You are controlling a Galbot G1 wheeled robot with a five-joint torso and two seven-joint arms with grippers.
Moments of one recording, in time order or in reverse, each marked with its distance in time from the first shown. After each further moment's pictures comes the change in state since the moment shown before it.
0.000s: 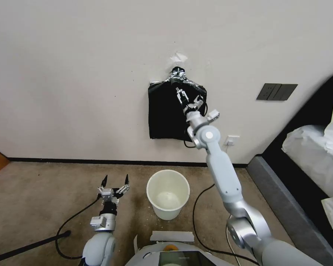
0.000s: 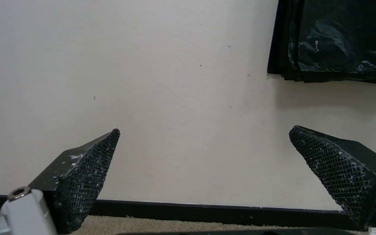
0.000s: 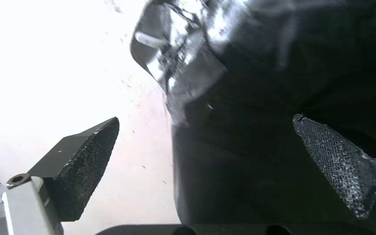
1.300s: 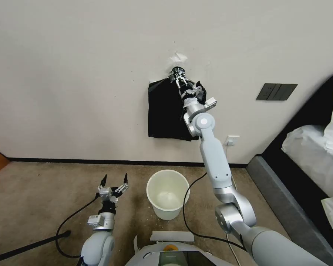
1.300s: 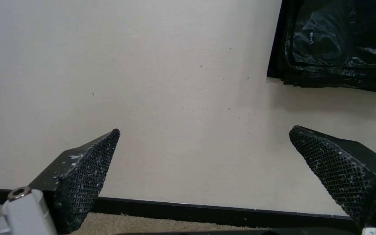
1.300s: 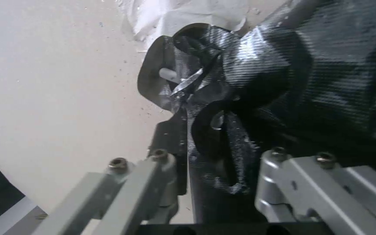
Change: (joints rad) left arm 0.005 0.014 0.004 -0.016 -0.048 0.017 -0.004; right arm 0.065 0.063 0.045 -0.083 0.011 -0.005 -0.044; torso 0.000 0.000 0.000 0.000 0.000
